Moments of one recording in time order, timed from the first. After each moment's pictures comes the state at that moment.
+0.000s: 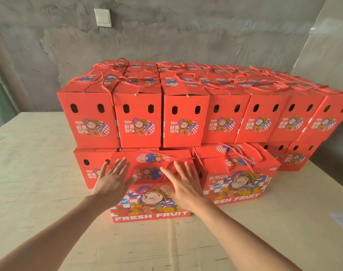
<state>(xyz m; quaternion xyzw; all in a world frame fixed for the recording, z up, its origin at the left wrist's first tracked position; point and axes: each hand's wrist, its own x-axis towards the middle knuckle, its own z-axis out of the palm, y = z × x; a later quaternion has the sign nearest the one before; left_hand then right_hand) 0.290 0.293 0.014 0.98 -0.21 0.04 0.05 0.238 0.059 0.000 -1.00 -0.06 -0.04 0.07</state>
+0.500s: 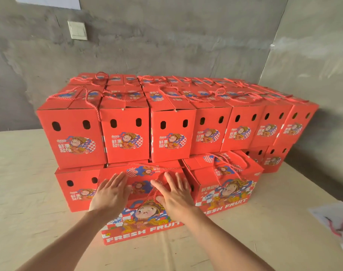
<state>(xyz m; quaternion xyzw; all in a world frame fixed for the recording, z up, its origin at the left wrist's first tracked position) 0.328 0.274 0.005 0.97 -0.22 0.04 0.10 0.258 0.067 -0.003 -1.00 -0.01 -0.01 0.06</state>
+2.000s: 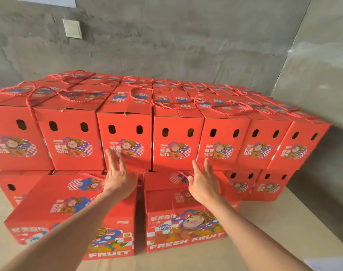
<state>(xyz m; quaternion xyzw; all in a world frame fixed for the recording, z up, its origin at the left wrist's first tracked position) 0.371 0.067 0.022 0.96 -0.04 0.07 0.28 0.303 -0.172 0.036 -0.98 0.11 -0.11 0.14</state>
